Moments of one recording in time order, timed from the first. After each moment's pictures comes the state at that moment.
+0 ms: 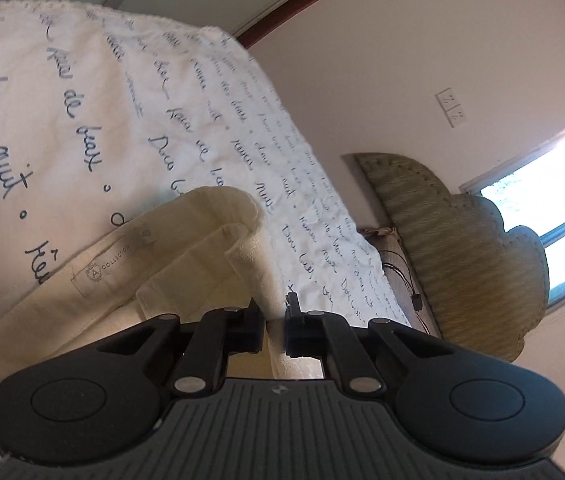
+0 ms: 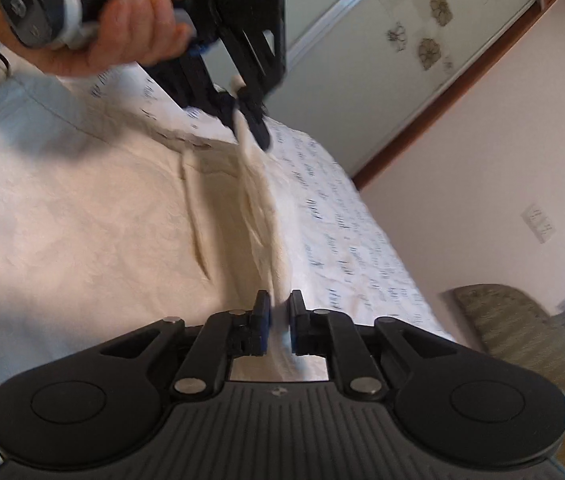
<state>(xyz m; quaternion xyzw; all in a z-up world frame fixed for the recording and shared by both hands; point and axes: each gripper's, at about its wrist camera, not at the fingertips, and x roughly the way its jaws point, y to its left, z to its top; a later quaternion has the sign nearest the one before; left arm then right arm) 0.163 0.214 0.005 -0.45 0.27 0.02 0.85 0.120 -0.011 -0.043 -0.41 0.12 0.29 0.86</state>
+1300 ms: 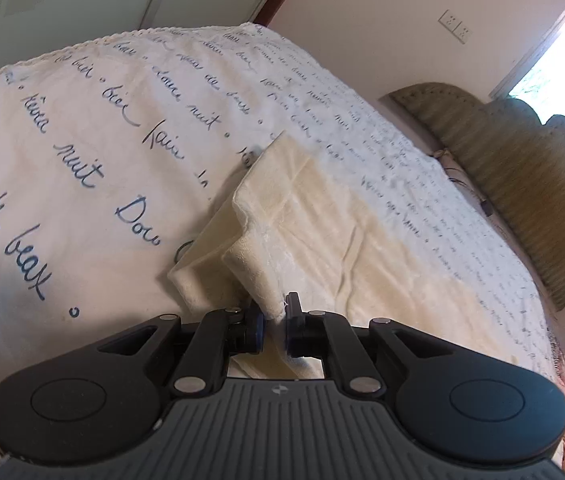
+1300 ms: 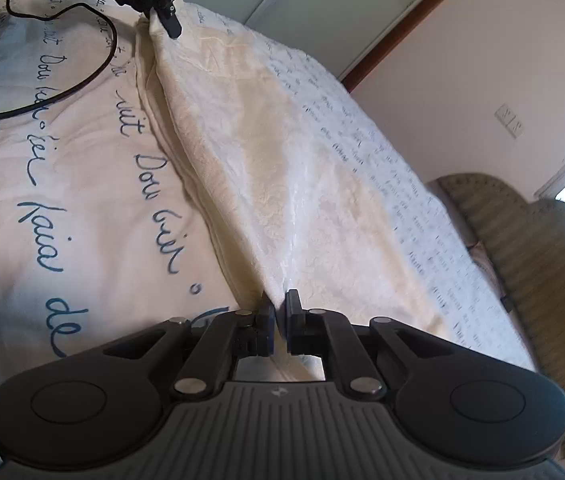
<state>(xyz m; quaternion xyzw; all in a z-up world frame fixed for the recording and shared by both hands) 0.006 0.222 -0.016 -0.30 0.36 0.05 0.88 -0.054 -0.066 -0.066 -0.37 0.25 0.22 0.86</state>
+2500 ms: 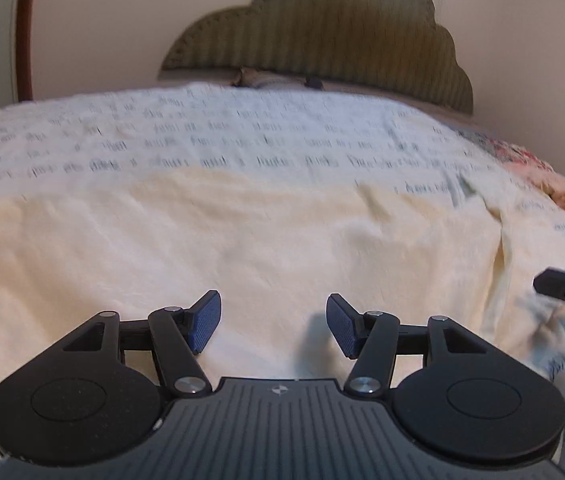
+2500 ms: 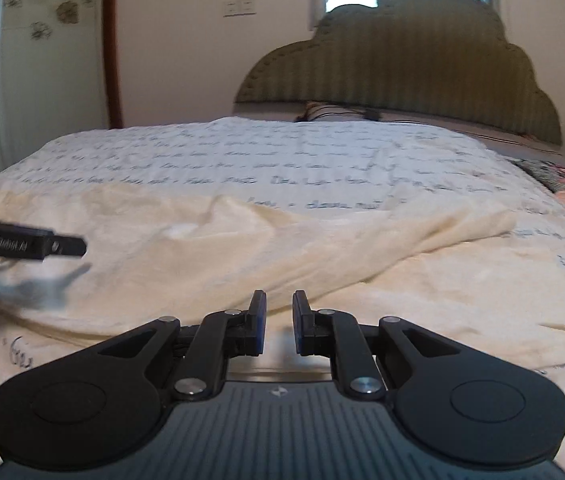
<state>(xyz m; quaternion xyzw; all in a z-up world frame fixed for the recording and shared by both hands) 0.023 -0.059 -0.044 0.00 0.33 -0.18 0.93 -0.075 -0.252 -0.053 0.04 0.28 -0.04 0.96</state>
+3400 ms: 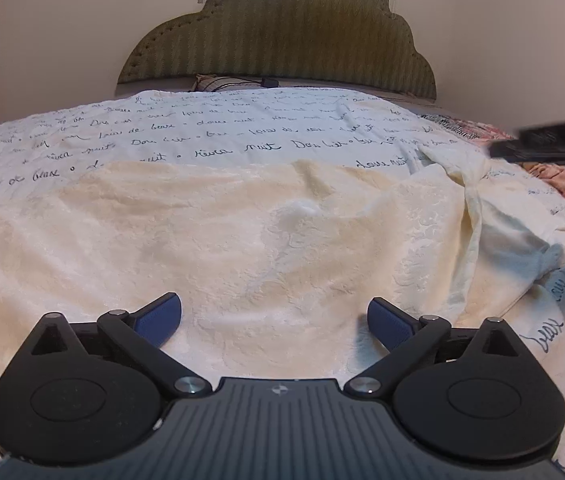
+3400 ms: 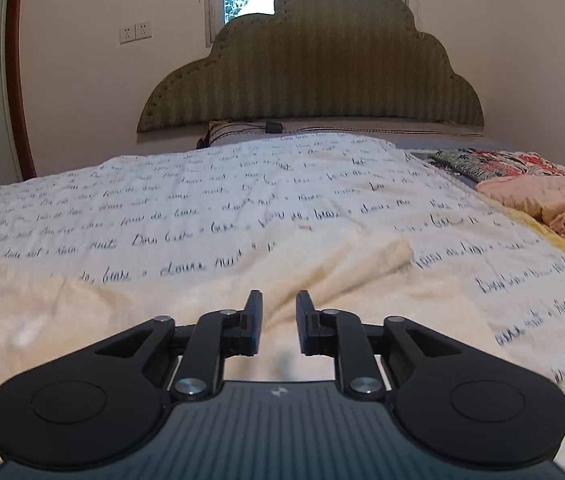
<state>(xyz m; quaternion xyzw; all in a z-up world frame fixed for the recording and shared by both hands) 0.019 -0.090 -0.061 0.03 0.30 -0.23 0.92 -0.016 -0.340 -0.031 0.08 0.27 -0.15 0.95</state>
